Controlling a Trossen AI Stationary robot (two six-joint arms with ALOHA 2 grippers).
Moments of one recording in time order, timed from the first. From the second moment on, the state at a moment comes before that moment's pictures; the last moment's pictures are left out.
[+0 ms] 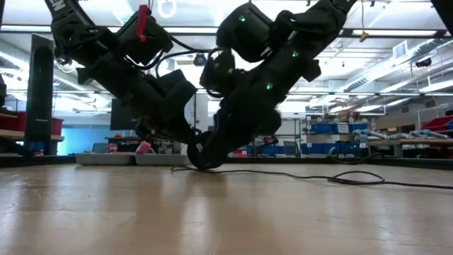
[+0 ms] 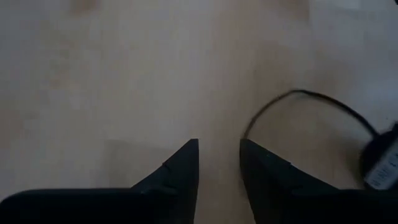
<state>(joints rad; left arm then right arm) 0.00 1.59 0.57 0.36 -0.40 -0.50 0.09 2.03 1.19 0.03 0.00 -0.09</state>
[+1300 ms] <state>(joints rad) 0.00 1.59 0.57 0.31 -0.36 -0.48 0.14 1.82 1.21 -0.21 0.58 0.10</state>
